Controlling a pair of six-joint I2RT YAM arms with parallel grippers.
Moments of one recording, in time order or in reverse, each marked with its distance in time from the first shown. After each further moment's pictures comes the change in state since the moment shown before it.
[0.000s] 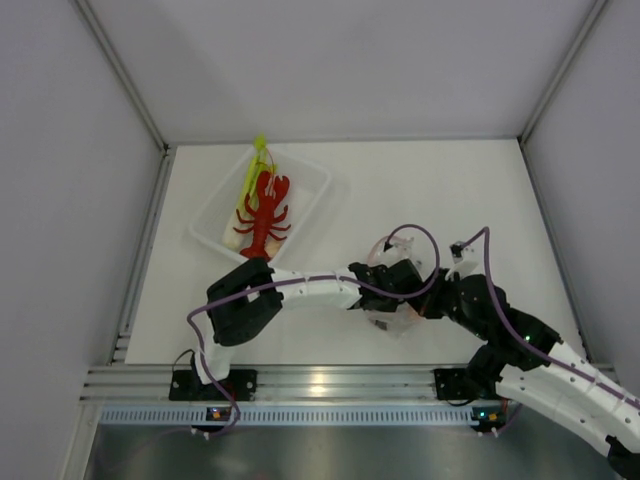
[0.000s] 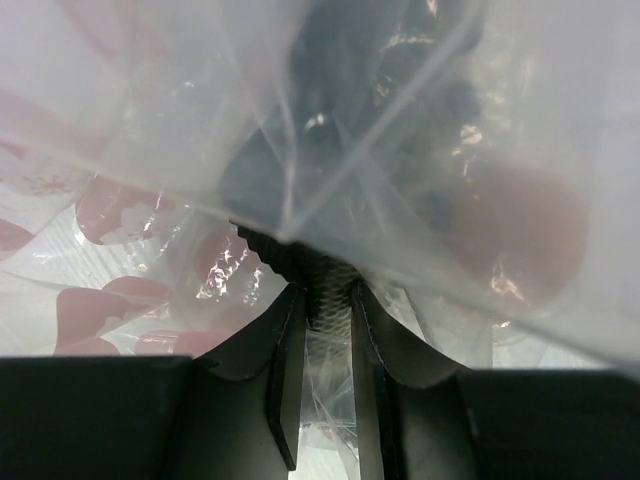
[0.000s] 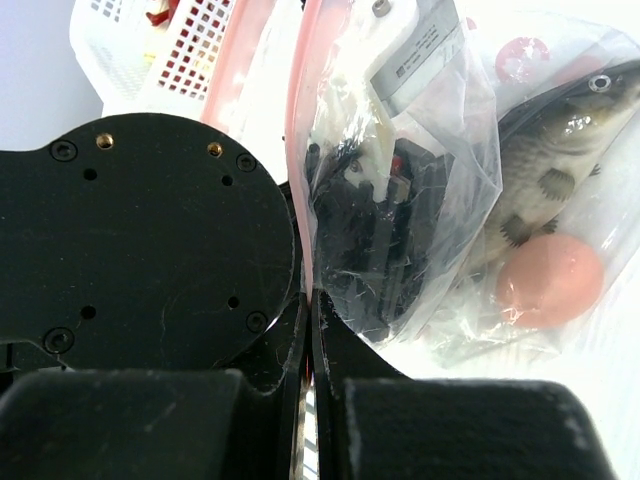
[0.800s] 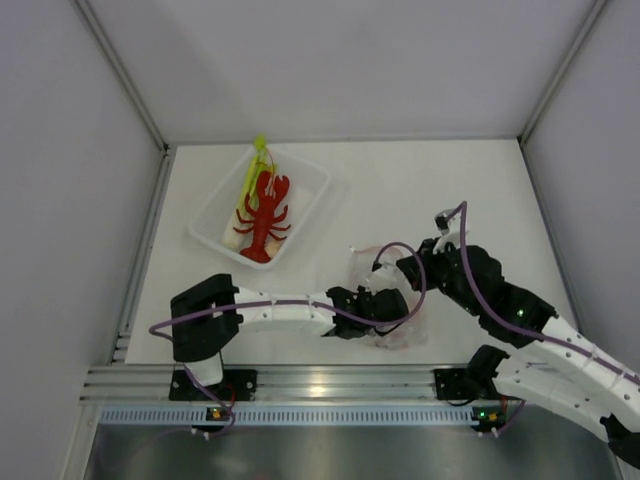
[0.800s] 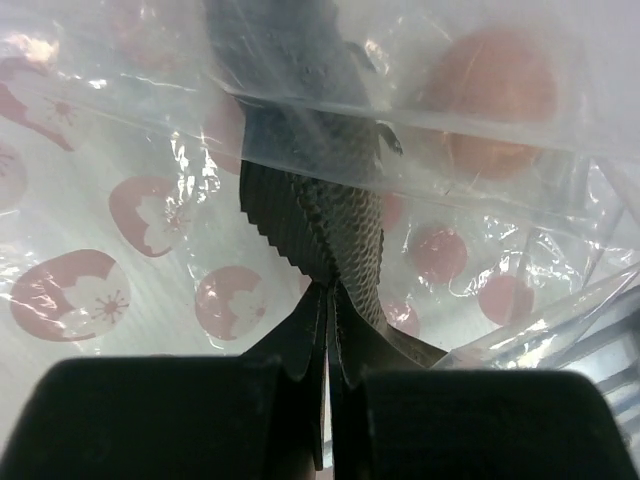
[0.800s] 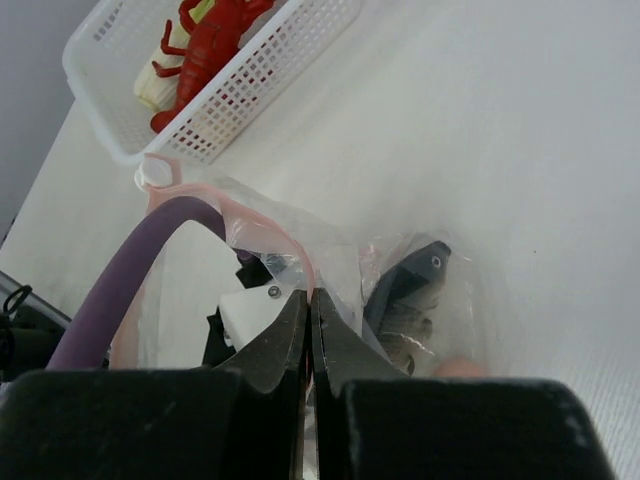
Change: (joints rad) left arm -0.128 -0.231 -0.224 -0.001 -0.128 -0.021; right arm 0.001 0.227 0.226 0.071 0.072 -0.314
